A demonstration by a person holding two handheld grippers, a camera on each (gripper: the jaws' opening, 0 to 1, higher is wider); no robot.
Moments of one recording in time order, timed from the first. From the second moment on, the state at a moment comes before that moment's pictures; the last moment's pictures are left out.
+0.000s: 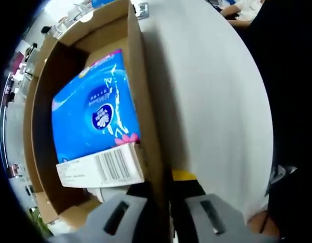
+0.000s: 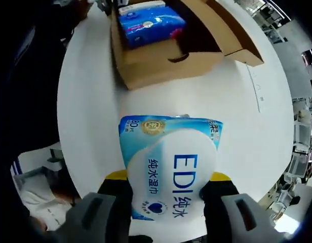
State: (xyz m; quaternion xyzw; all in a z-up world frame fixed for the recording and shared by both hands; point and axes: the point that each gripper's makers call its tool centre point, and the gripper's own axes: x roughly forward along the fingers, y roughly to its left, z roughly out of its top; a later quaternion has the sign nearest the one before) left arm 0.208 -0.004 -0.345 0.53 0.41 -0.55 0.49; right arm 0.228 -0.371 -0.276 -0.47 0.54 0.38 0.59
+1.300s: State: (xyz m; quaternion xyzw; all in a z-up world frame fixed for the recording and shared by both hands) left arm 0.208 -0.007 -0.348 0.53 0.41 -0.56 0.49; right arm 0.232 -0.379 -0.333 -0.50 0.54 0.44 0.52
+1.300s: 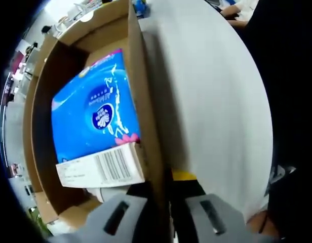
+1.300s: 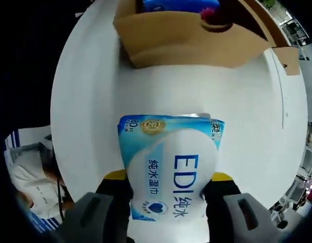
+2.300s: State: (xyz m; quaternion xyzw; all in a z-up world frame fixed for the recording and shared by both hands) left arm 0.210 -0.005 -0.347 0.53 0.41 -0.55 0.49; right arm 0.233 -0.376 -0.337 -0.52 0.50 0.47 0.52
